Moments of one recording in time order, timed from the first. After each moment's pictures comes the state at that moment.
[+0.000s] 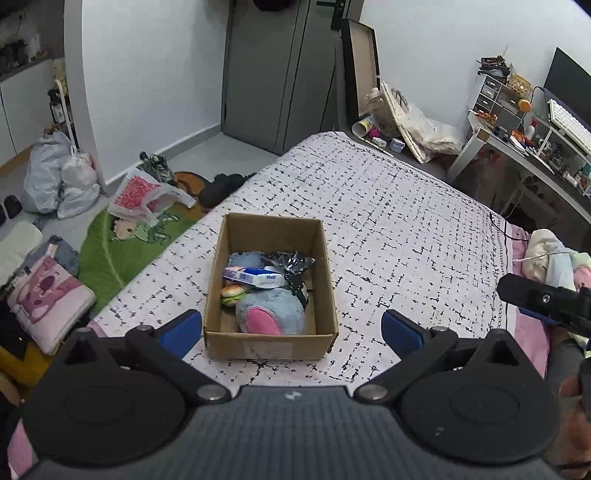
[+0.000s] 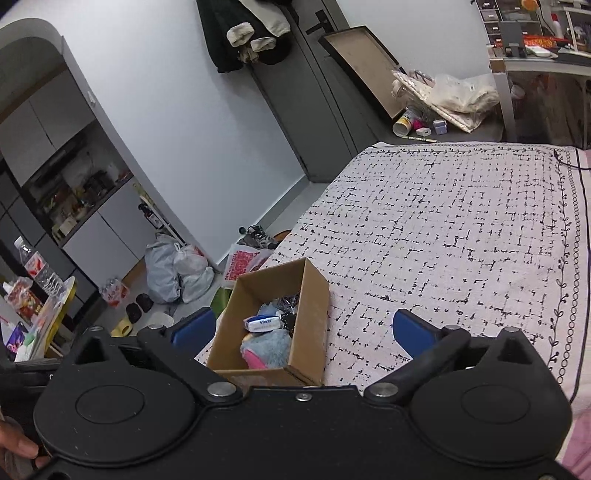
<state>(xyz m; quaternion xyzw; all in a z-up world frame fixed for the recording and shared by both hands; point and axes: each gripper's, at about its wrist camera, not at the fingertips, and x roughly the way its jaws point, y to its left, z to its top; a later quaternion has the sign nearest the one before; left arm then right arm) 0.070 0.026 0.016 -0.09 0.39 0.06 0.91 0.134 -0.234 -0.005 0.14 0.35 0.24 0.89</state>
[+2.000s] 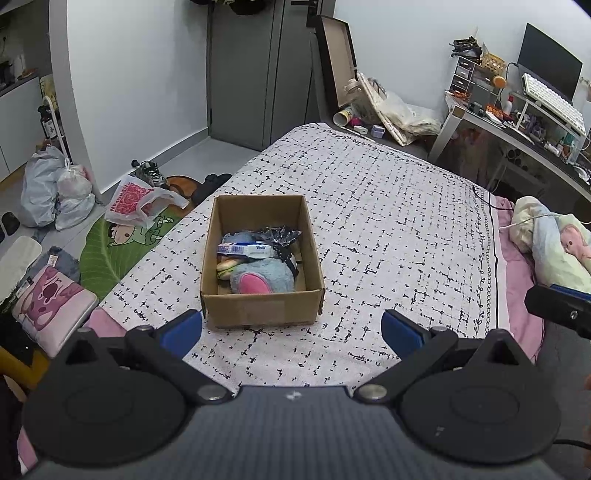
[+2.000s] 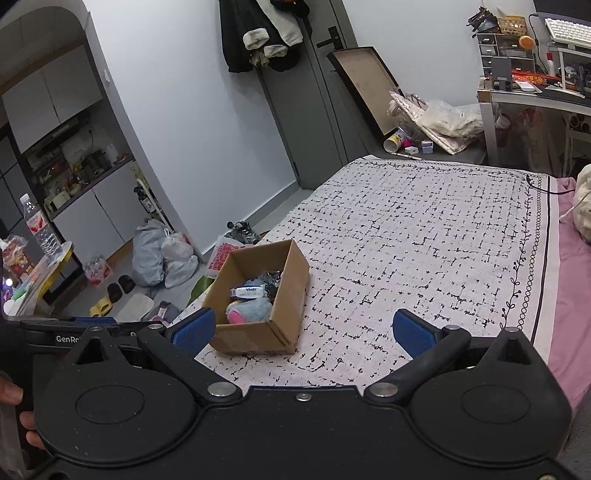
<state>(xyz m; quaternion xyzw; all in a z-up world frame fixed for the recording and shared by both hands) 0.023 0.004 0.008 -0.06 0.39 0.04 0.92 0.062 -0.257 0.001 0.08 0.33 0.23 0.91</state>
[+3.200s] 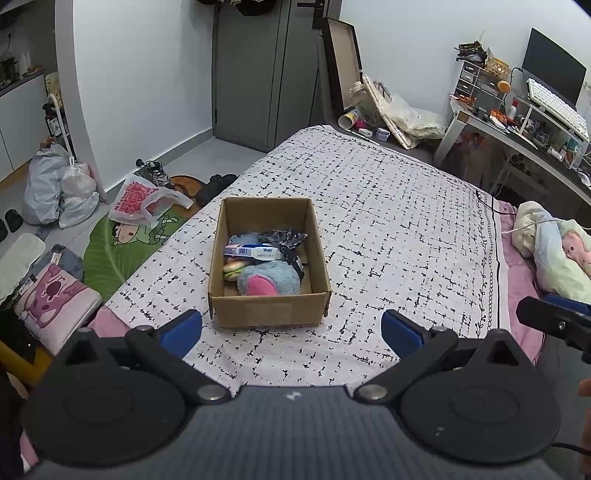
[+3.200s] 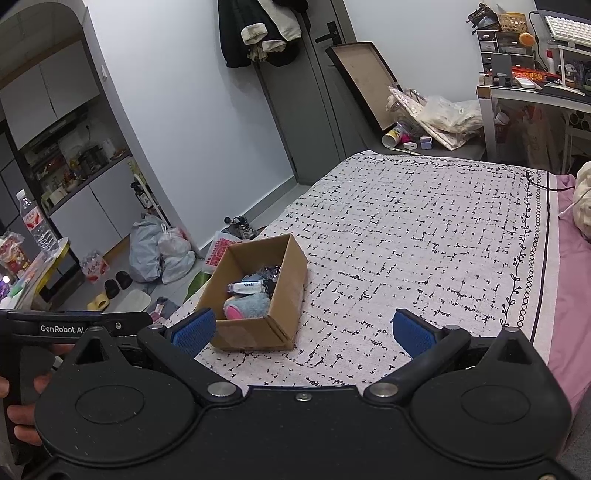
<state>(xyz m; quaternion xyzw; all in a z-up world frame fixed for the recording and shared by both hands) 0.020 0.013 0.013 -0.07 0.39 0.04 0.92 0.062 -0.253 0.000 0.08 0.33 0.22 0.91</state>
